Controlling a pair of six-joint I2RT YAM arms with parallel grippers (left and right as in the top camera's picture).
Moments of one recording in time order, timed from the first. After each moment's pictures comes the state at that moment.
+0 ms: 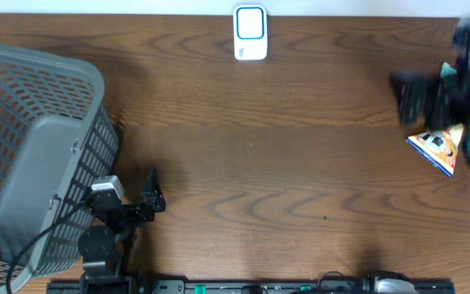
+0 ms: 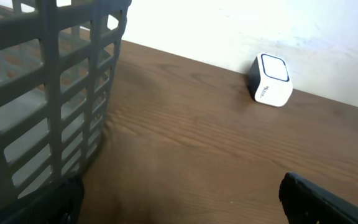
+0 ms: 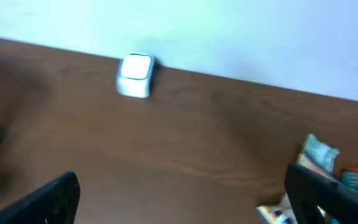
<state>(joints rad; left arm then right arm) 0.05 0.03 0.08 -0.26 0.10 -0.27 -0.08 1.26 1.94 -1.25 -0.29 -0.16</state>
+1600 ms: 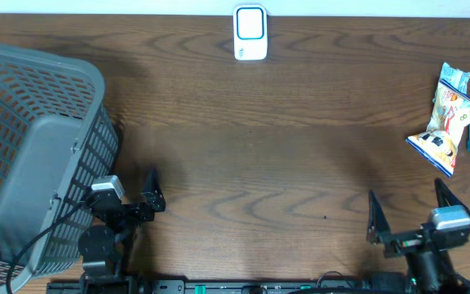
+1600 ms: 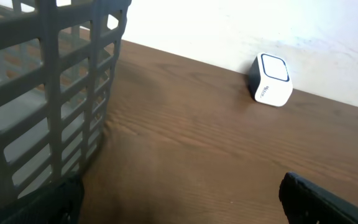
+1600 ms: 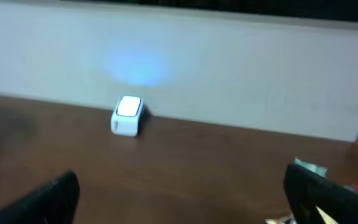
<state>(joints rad) 0.05 0.03 0.08 -0.26 0.10 -0.27 -0.04 0.11 0.74 -0.67 -0.20 -0.07</state>
